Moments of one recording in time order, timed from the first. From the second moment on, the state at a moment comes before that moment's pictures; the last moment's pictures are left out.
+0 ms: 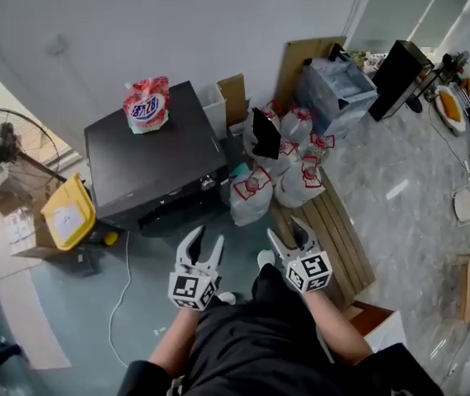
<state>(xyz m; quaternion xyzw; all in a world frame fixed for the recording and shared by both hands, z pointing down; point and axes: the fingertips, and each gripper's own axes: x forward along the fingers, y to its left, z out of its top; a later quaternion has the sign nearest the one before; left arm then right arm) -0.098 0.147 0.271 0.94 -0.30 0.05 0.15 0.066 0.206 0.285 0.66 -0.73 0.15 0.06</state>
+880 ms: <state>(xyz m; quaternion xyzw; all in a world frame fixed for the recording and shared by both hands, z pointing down) -0.035 0.062 0.318 0.85 -0.49 0.06 0.17 0.112 0.080 0.329 0.48 -0.85 0.17 0.11</state>
